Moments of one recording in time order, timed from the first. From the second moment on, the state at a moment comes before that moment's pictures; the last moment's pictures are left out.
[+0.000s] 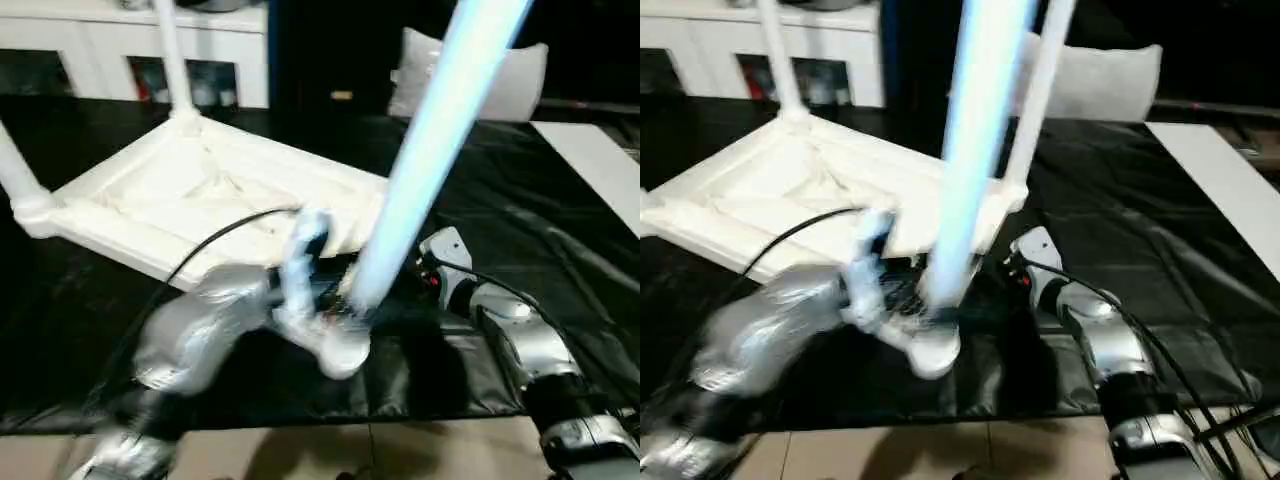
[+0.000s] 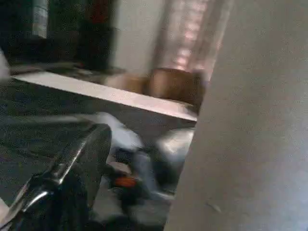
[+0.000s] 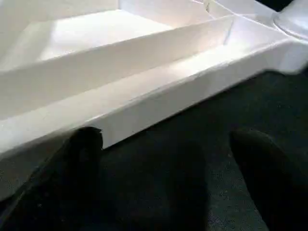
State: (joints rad) left arm -0.50 0.15 -0.26 0.07 -0.44 0.39 -0.84; right arm -0.45 -0.29 0.09 0.57 0.09 0.14 0.58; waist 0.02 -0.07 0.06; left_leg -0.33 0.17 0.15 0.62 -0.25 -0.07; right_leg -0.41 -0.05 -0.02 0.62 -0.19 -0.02
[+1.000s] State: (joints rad) left arm -0.45 0.05 -0.26 0.00 -0.51 0.44 -0.90; right arm -0.52 -0.19 0.04 0.73 0.07 0.10 0.51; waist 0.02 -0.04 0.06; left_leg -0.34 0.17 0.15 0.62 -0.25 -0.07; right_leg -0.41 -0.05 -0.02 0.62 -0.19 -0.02
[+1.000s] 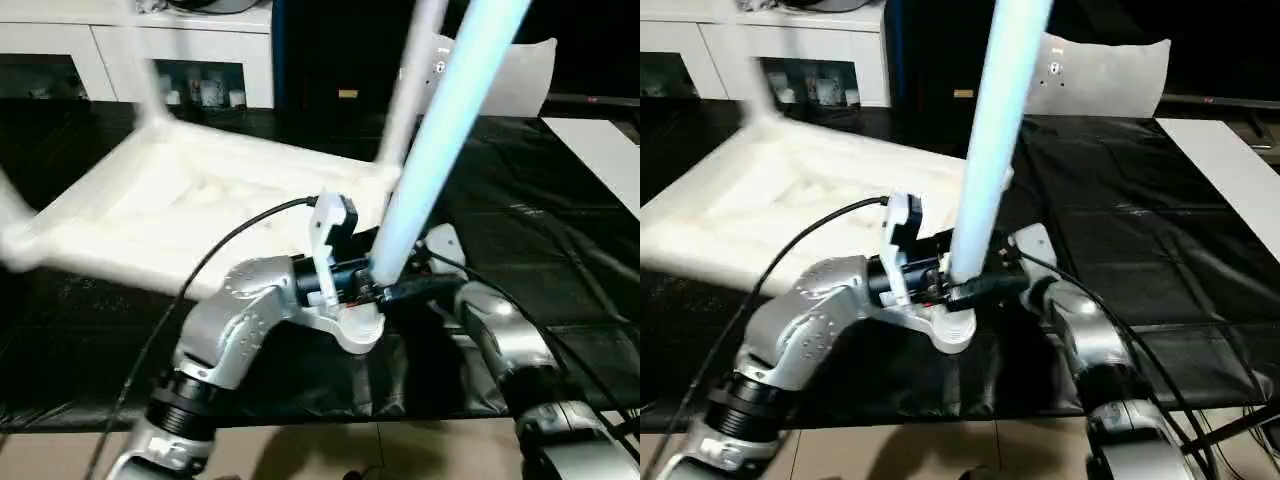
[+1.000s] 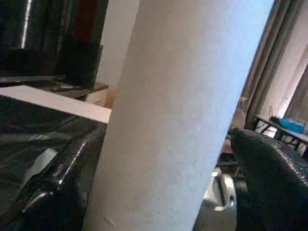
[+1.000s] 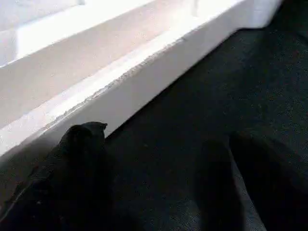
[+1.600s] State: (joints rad) left arm -0.53 0.09 -0.24 0.14 -0.36 0.33 -0.77; right arm -0.50 -0.28 -0.05 0.71 0.08 0.03 0.42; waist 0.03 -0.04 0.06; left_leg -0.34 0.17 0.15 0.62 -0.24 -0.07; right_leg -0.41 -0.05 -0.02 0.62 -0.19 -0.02
